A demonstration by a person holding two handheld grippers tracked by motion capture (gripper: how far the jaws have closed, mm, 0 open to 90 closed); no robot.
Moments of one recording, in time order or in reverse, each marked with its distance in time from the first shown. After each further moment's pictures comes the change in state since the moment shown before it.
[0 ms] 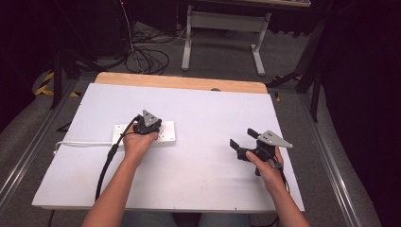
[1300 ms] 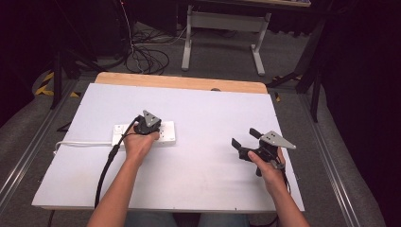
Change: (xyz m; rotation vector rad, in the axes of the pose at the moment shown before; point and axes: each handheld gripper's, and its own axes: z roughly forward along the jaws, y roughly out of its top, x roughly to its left) left arm 0.000 -0.001 0.001 0.015 0.054 -0.019; right arm 0.000 0.003 -0.007 -0.027 -0.012 0.024
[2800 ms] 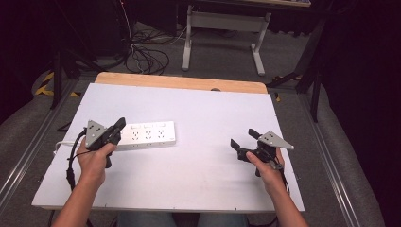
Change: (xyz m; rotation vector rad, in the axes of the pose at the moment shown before) left arm 0.061 -0.050 -0.114 -0.355 0.007 -0.174; right arm 0.004 -0.001 0.002 0.014 -0.007 -0.022
